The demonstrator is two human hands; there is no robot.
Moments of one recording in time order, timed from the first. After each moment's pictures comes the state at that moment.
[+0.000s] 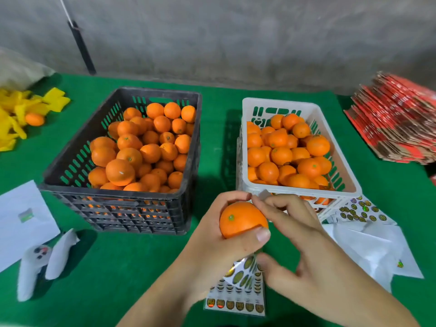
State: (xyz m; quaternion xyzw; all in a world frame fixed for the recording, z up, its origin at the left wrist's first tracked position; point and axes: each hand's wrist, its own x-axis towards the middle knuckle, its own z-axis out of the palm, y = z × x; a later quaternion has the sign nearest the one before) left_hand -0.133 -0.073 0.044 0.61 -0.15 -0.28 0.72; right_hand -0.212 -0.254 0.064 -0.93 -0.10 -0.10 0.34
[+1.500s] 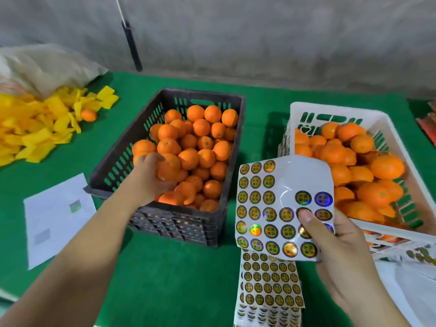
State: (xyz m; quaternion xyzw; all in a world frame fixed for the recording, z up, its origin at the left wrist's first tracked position) left_hand 0.086 0.078 0.004 0.97 -0.02 -0.07 0.23; right_hand -0.117 -0.250 0.006 -0.58 0.13 -0.08 0.80
